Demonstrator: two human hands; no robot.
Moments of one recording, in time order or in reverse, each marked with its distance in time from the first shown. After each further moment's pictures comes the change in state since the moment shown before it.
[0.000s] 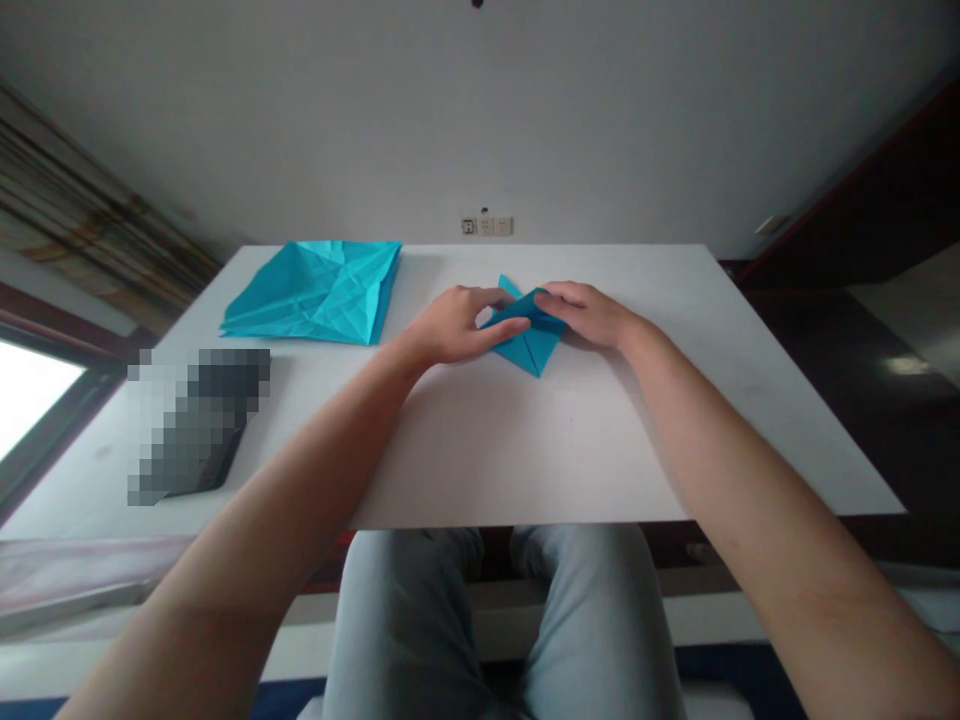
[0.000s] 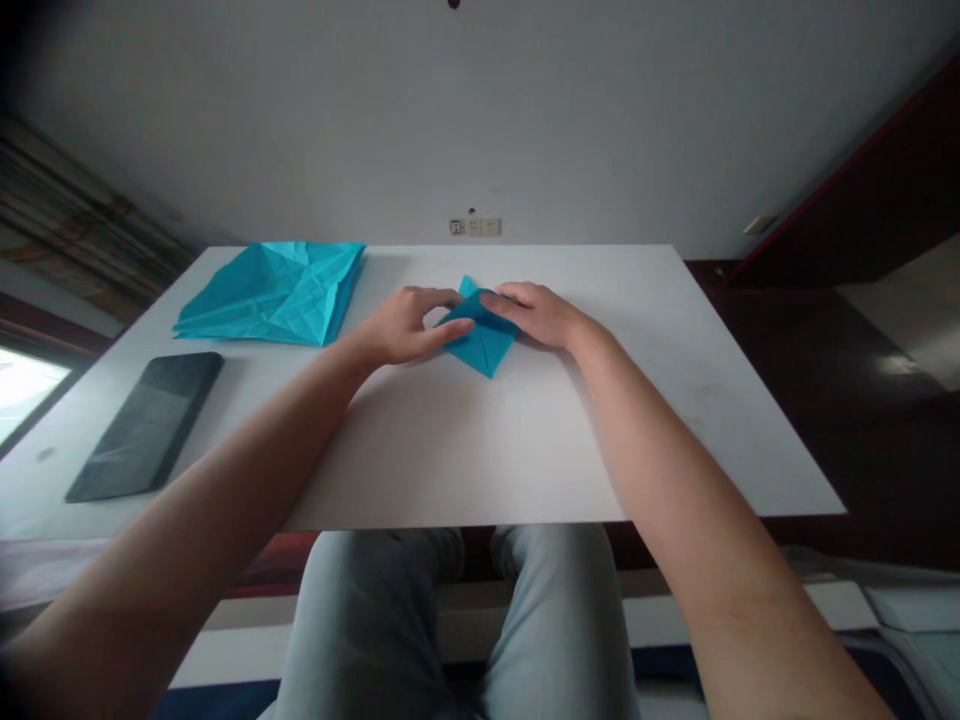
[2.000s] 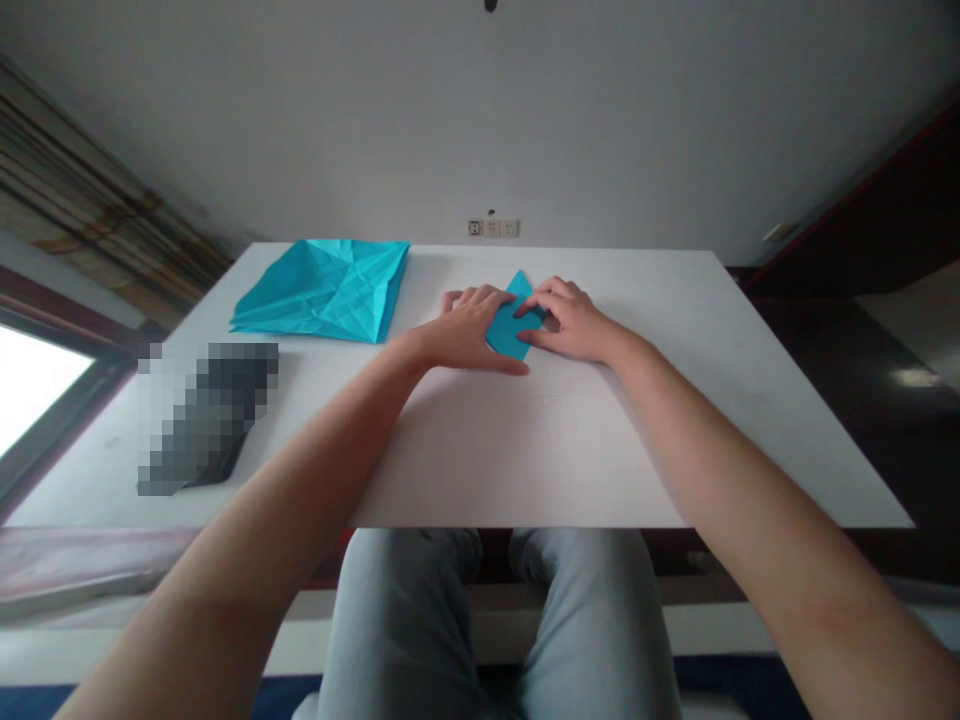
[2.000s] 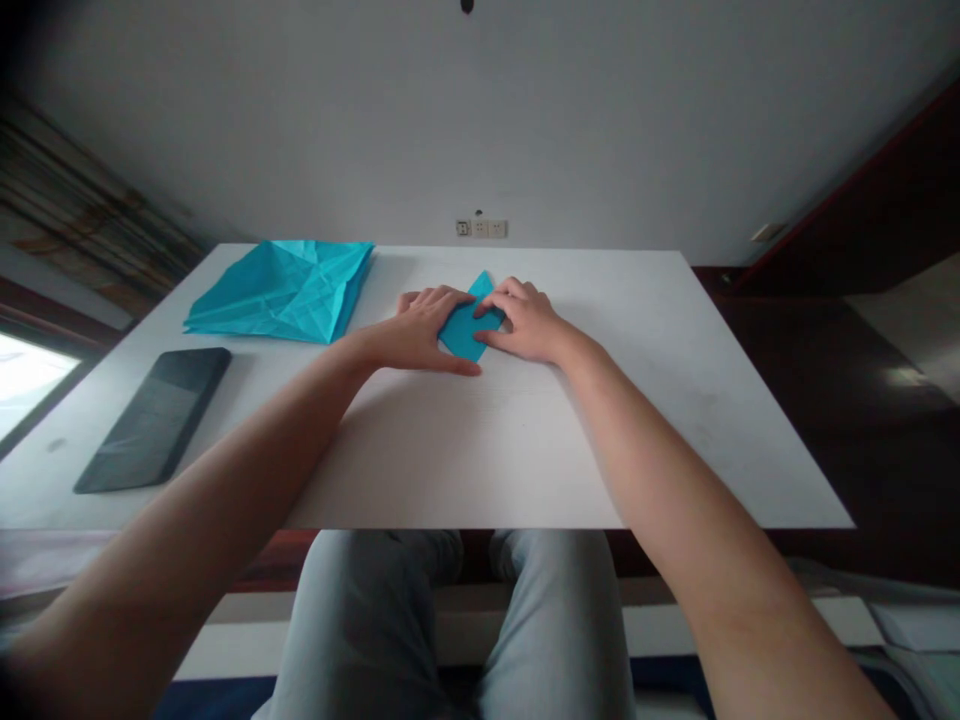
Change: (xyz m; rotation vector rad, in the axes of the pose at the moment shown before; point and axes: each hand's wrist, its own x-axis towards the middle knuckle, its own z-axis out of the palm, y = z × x) left_hand -0.002 0.001 0.006 0.138 -0.207 -0.214; right_hand 0.008 0.008 0.026 -0.402 0.096 -0.169
